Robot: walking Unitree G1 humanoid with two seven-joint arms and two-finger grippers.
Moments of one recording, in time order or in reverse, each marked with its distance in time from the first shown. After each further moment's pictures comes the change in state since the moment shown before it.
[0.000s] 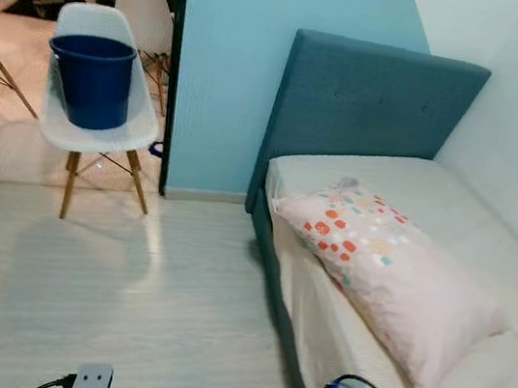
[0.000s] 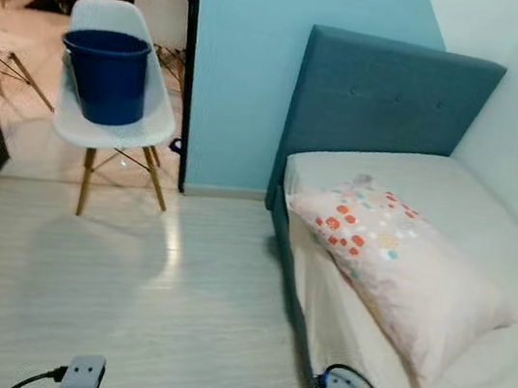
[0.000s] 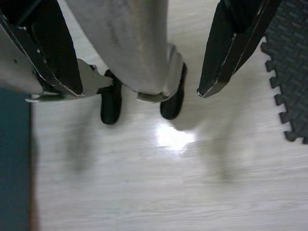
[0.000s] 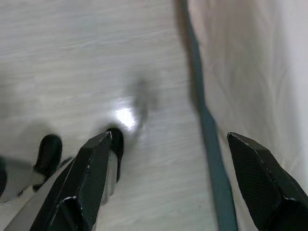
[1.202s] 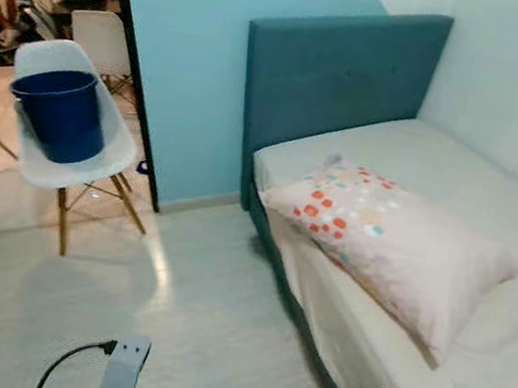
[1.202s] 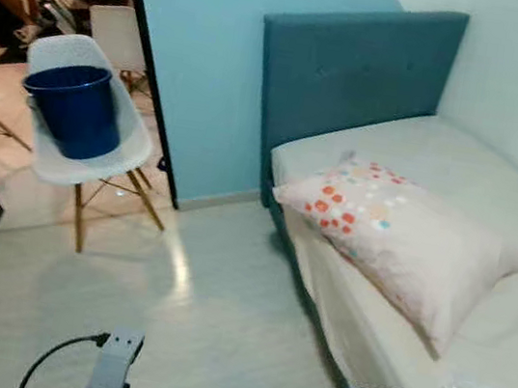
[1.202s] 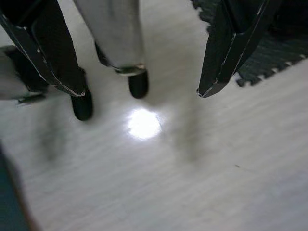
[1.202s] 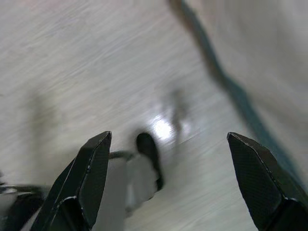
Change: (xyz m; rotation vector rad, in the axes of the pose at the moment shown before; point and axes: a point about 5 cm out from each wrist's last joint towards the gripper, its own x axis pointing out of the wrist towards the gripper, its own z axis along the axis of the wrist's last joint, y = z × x) left arm 0.005 -0.030 0.032 0.166 -0.041 -0.092; right arm -0.008 -0.026 -0.015 0.149 -0.055 -0.098
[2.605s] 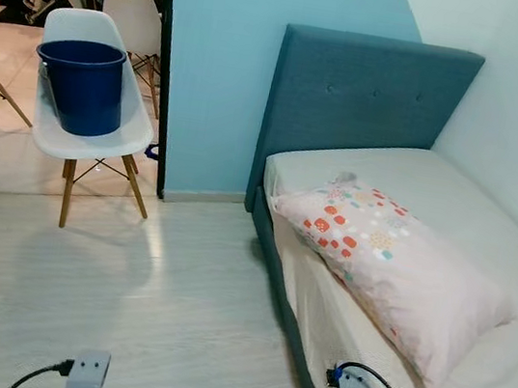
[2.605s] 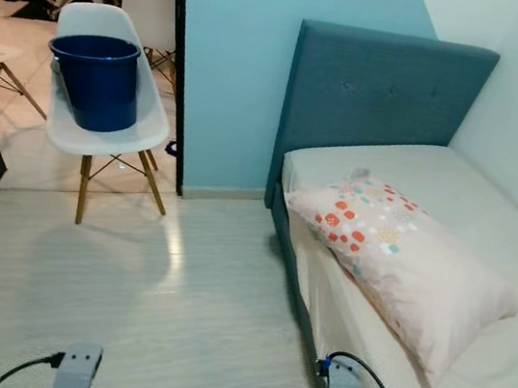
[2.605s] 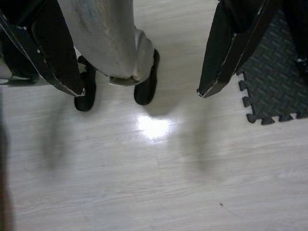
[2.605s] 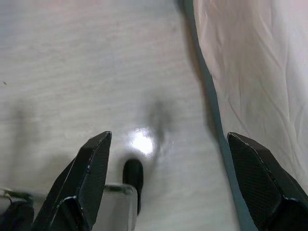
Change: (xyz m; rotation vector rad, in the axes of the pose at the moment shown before) left arm -0.009 0.032 -0.025 -0.098 0.001 0.125; right arm 0.008 0.027 0.041 -0.076 -0.097 0.110
